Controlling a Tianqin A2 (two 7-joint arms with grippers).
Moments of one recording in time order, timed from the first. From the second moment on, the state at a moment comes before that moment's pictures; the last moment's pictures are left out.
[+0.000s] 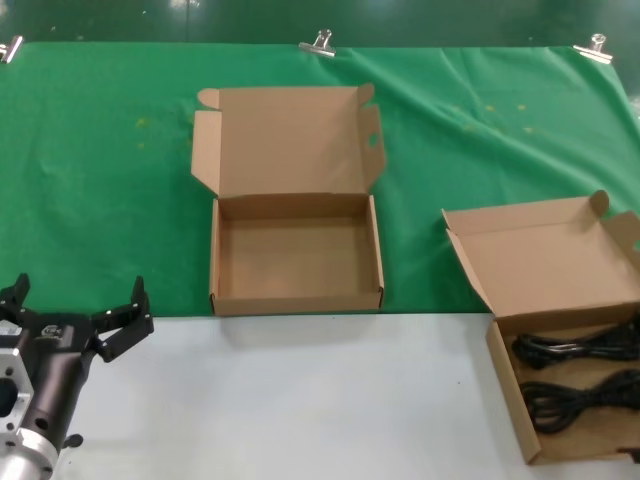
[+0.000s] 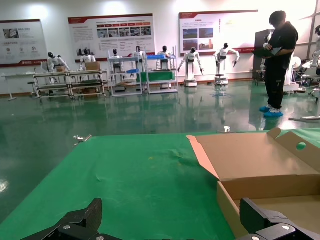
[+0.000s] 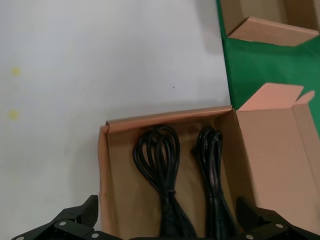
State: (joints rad) left arm 0.00 -0.30 1.60 -1.60 -1.80 0.00 0.00; right arm 0.76 1.09 -2.30 1.57 1.22 -0.91 0.32
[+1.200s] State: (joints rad) left arm 0.00 -0.30 1.60 -1.60 -1.80 0.00 0.00; right arm 0.82 0.78 -2.18 1.28 0.96 -1.09 0.06
